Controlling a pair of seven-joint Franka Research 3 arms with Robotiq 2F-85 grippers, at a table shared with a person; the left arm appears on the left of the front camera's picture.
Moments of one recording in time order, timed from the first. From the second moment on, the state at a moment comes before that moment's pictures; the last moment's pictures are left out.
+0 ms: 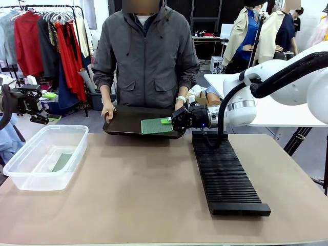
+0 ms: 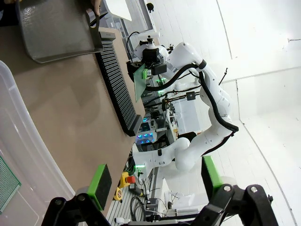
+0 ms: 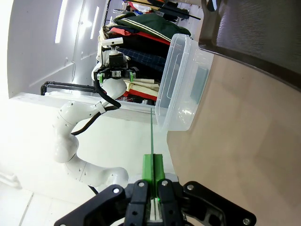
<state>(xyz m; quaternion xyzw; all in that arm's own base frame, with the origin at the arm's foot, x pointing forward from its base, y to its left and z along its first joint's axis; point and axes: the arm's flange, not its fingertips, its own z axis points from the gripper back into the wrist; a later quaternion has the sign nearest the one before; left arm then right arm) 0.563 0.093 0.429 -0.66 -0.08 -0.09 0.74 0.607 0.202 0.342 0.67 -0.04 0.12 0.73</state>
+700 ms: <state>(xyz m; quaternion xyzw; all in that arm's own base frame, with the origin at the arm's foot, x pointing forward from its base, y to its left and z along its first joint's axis) 0.563 0.093 0.429 -0.66 -0.08 -0.09 0.74 0.607 0.202 0.342 0.67 -0.04 0.12 0.73</state>
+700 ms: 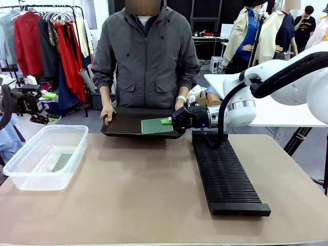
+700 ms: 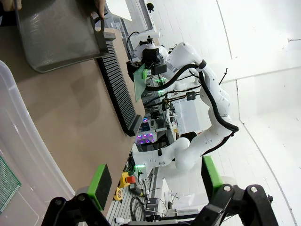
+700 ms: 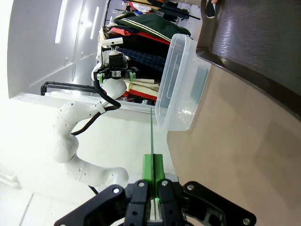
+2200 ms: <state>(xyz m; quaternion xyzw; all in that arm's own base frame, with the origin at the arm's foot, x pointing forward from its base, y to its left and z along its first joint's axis) 0.562 0.093 0.429 -0.66 -0.08 -0.09 0.74 0.574 0.030 0.377 0.65 -0.24 0.28 0.67</state>
